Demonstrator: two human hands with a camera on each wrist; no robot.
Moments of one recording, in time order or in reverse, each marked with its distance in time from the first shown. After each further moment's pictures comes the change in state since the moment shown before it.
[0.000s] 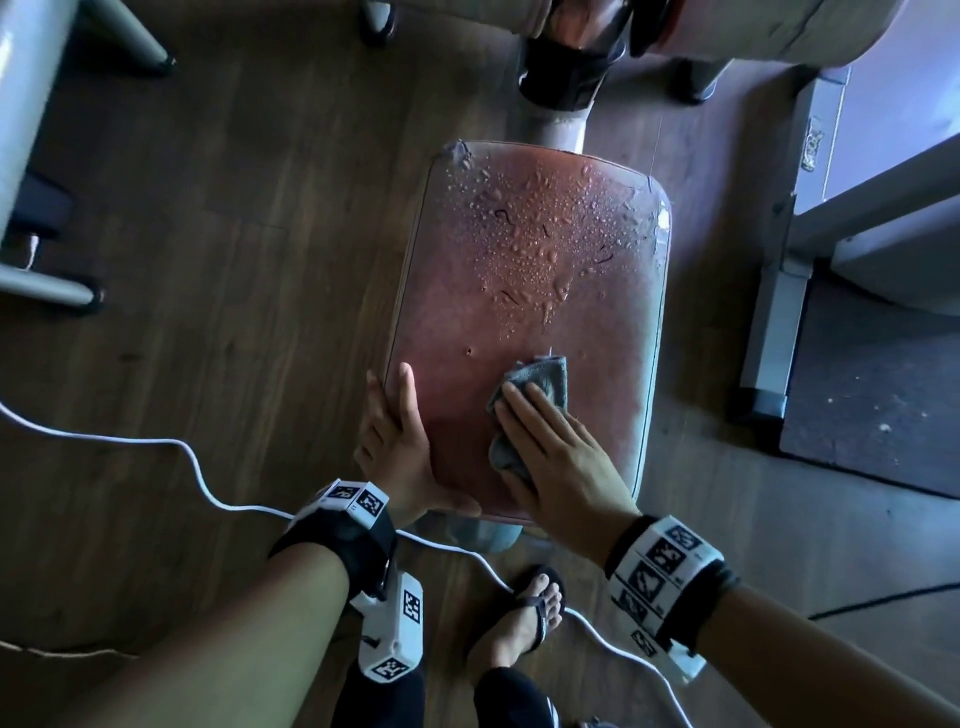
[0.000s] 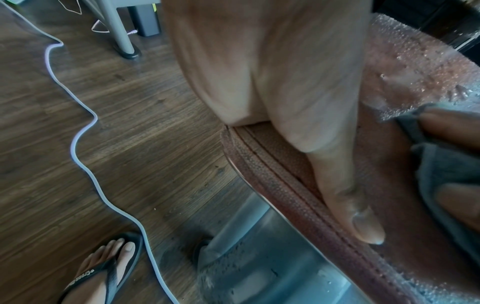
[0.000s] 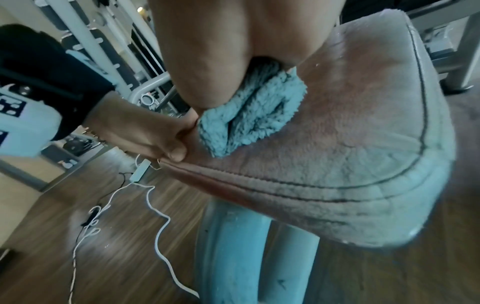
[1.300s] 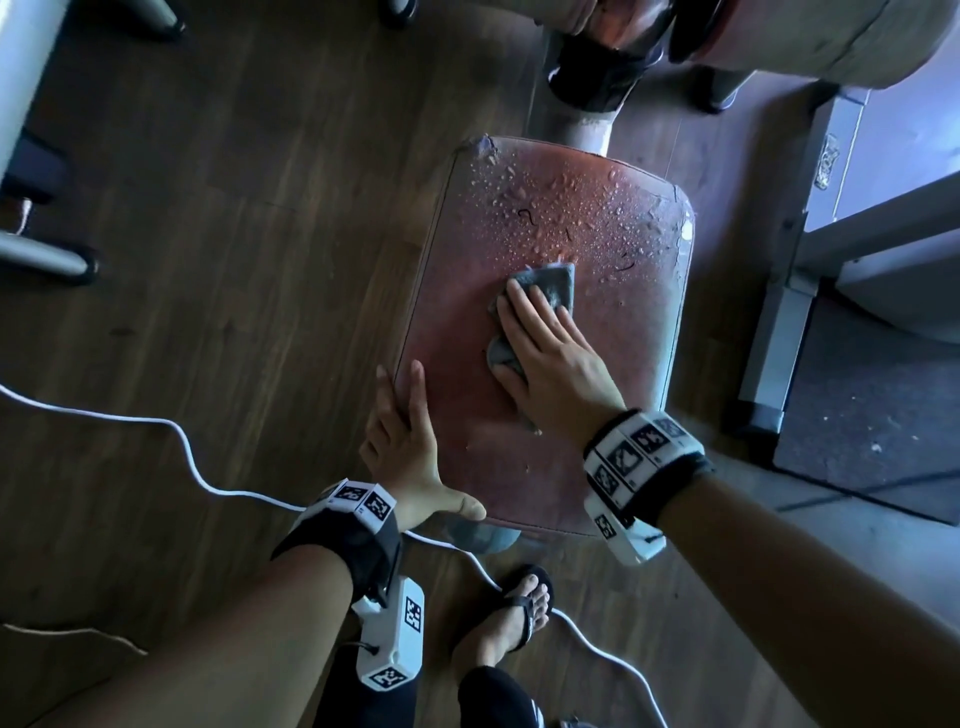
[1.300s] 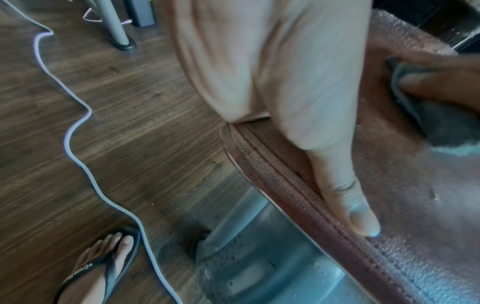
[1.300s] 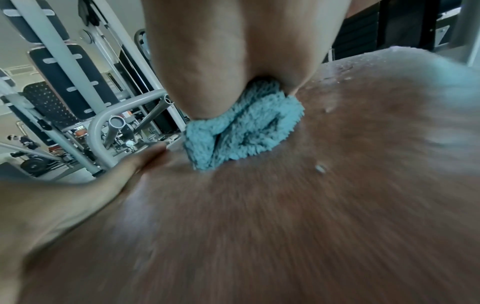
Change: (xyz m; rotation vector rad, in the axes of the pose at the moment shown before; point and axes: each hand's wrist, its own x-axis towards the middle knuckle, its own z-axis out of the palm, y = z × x) left_hand 0.000 0.003 -0.005 -0.041 -0.087 -0.002; right_hand 0.099 0.024 -0.015 -0.136 0.031 -0.006
